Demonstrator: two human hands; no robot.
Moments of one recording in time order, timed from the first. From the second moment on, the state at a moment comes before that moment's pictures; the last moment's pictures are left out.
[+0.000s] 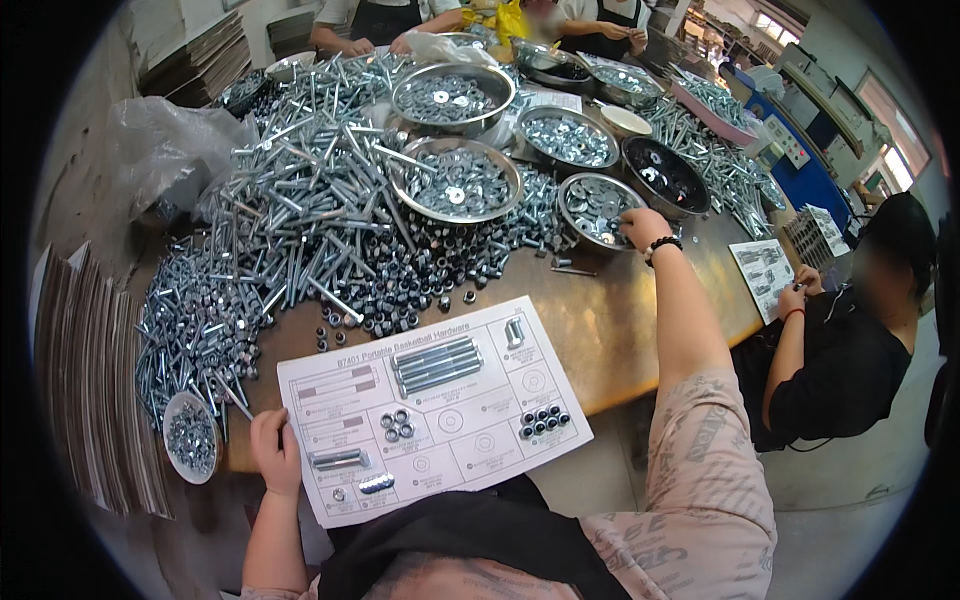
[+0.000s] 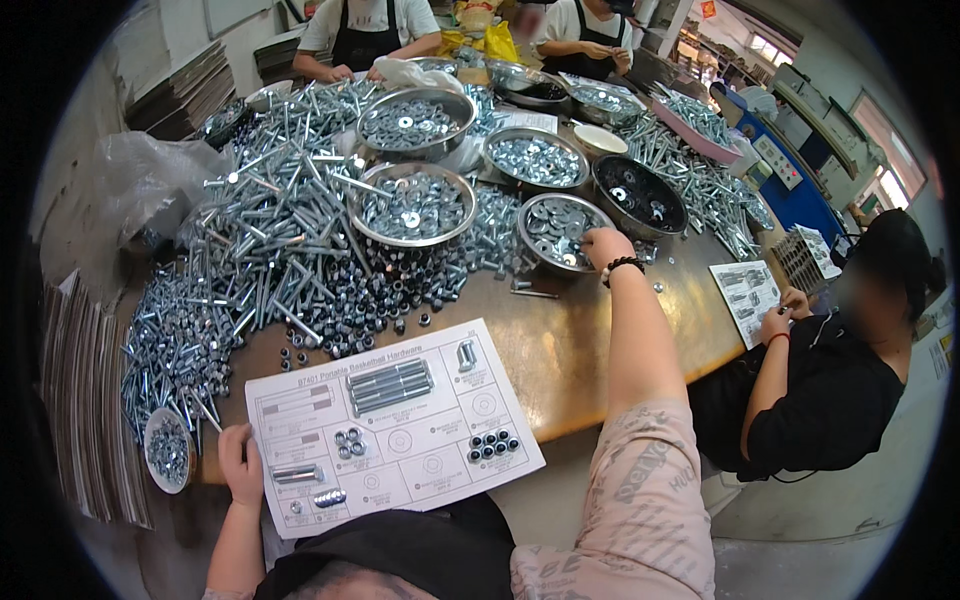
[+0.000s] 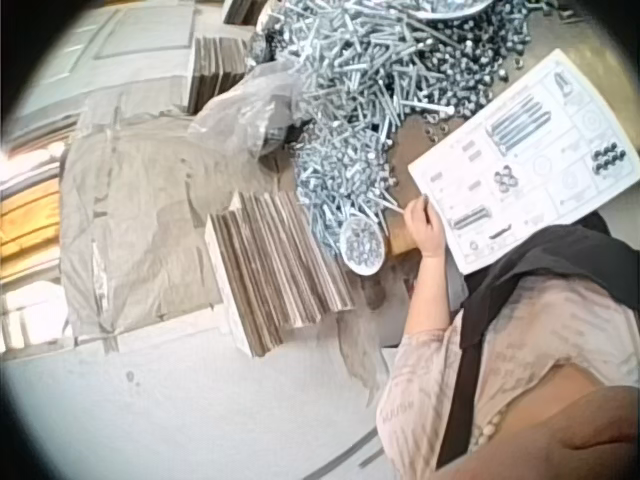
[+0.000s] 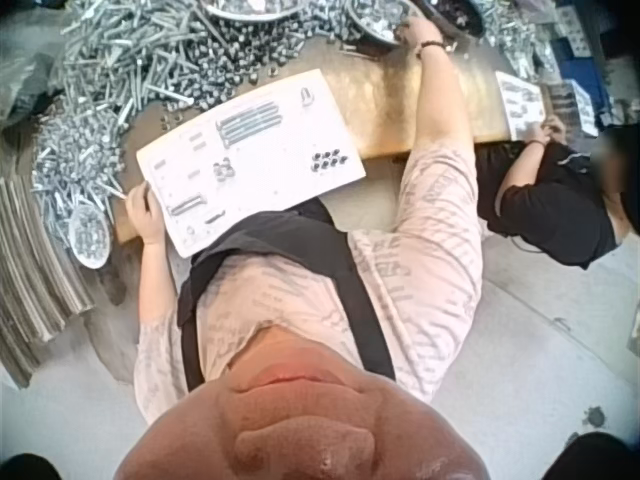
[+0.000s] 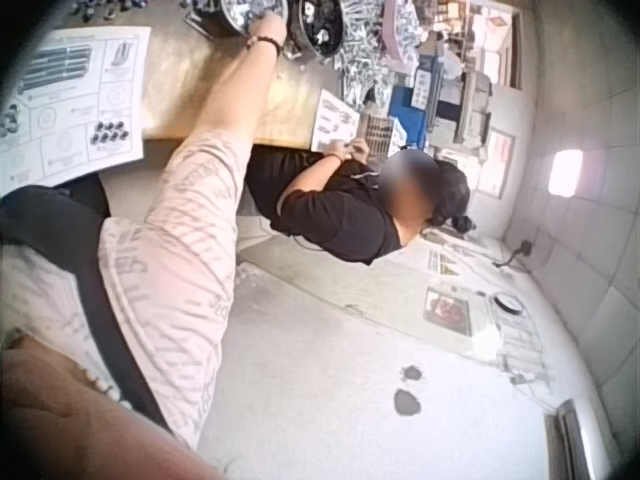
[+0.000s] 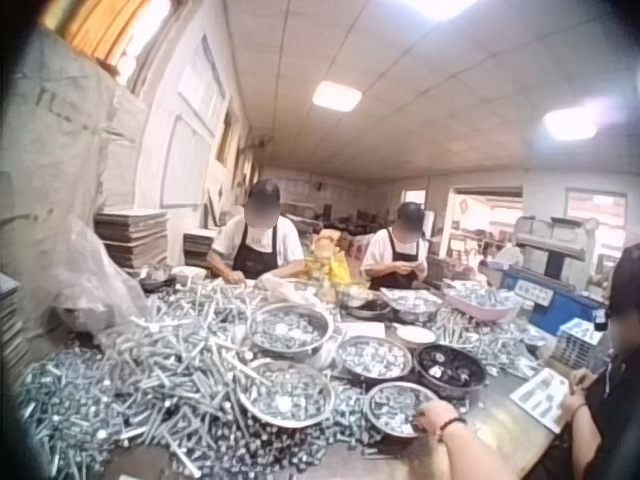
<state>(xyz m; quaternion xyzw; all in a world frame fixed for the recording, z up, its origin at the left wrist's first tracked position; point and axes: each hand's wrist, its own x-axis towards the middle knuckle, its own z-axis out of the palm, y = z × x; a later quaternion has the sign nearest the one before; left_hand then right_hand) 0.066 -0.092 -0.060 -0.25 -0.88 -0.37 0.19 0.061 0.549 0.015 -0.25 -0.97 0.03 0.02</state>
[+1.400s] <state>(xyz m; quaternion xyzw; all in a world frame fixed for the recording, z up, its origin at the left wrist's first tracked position) 0.066 -0.090 -0.062 -0.24 -0.88 -0.35 0.20 0.074 0.511 0.025 -0.20 -0.95 0.16 0.17</state>
